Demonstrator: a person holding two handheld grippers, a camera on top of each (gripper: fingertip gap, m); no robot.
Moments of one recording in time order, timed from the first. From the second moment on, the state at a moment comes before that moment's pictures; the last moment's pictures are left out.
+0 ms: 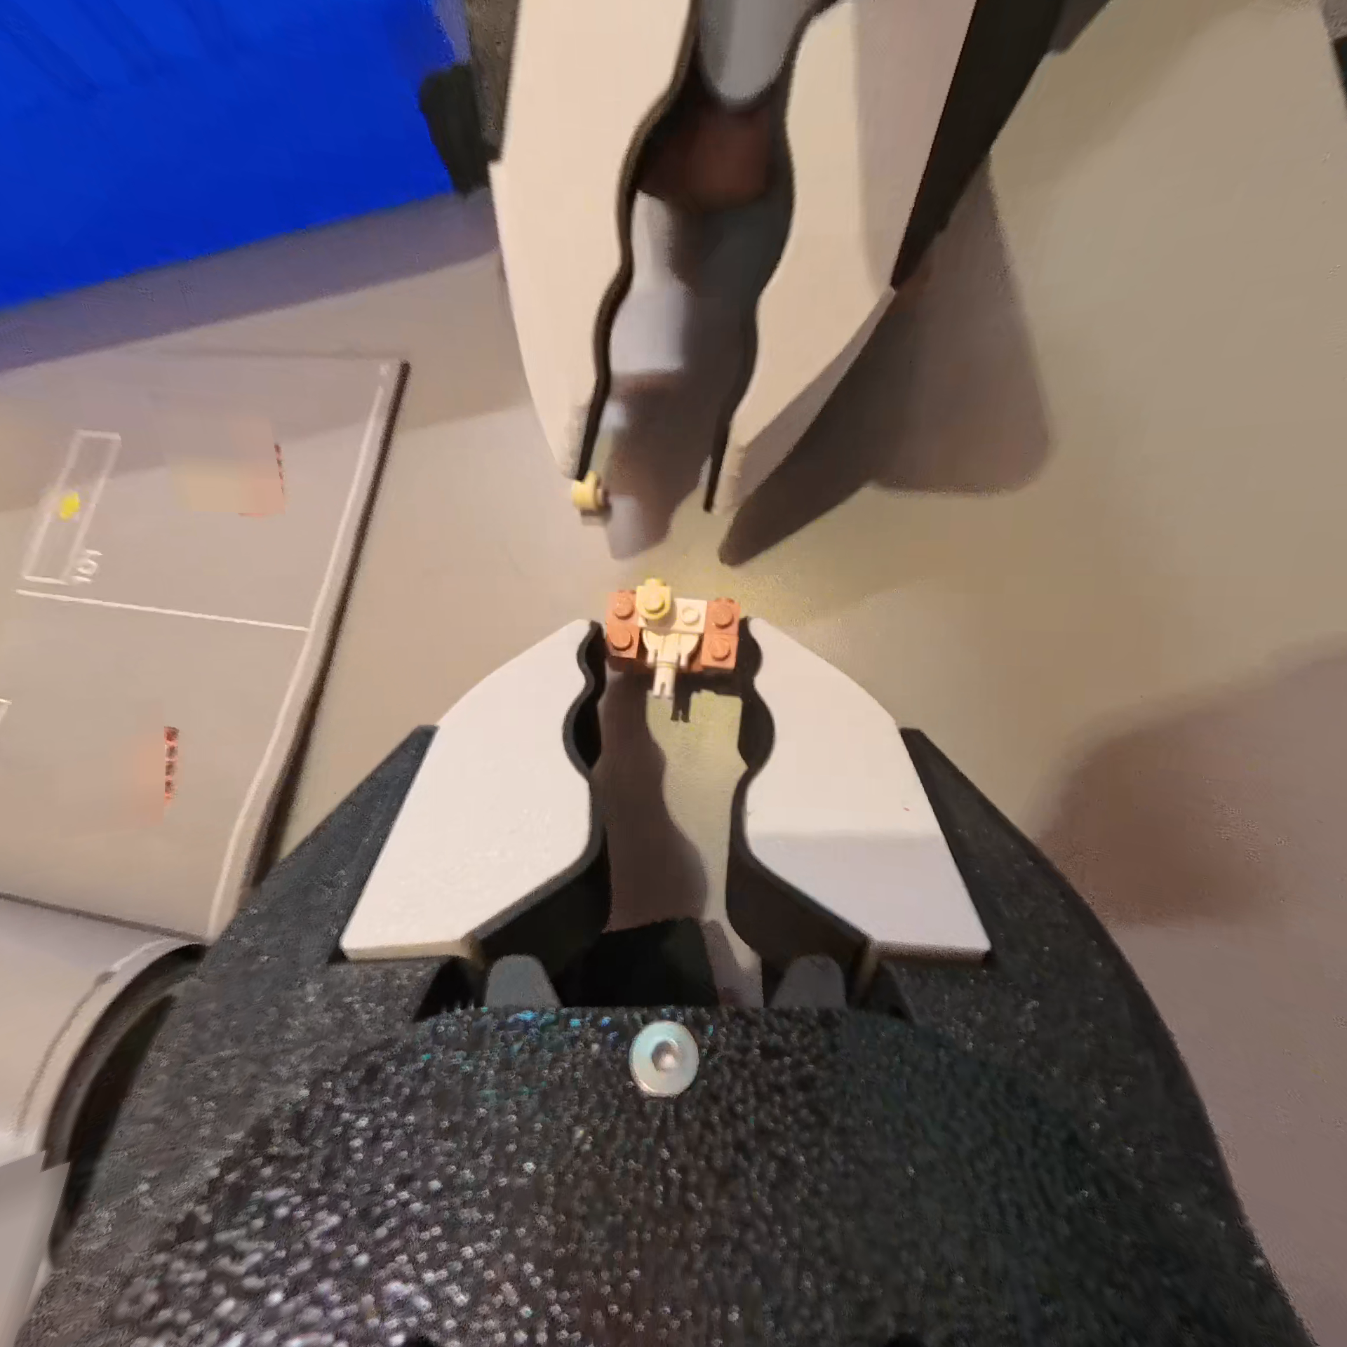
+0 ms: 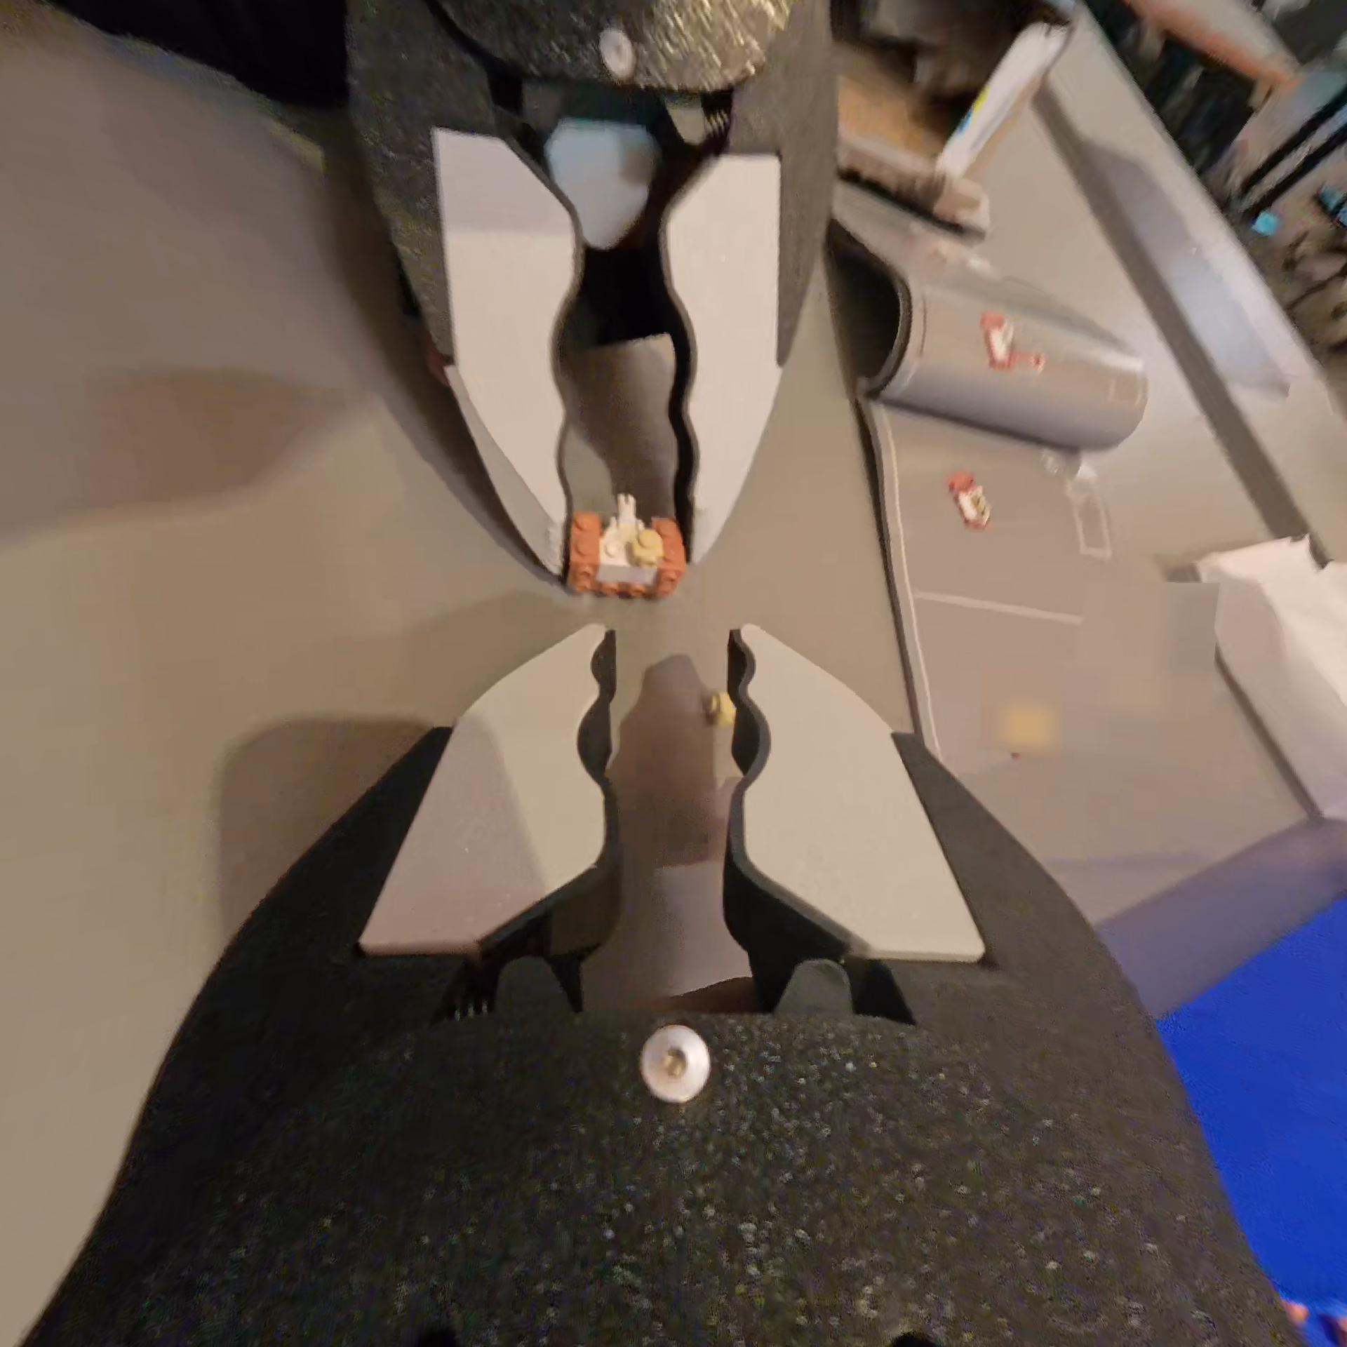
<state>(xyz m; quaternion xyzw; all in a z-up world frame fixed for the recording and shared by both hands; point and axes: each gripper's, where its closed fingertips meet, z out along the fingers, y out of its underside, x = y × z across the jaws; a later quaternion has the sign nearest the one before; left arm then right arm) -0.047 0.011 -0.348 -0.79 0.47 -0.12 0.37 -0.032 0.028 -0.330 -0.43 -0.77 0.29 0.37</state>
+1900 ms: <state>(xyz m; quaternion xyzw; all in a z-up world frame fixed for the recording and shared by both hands) -0.025 0.004 -0.288 -0.61 0.55 -0.09 0.57 -0.032 0.009 -0.278 -0.51 -0.59 0.60 0.14</state>
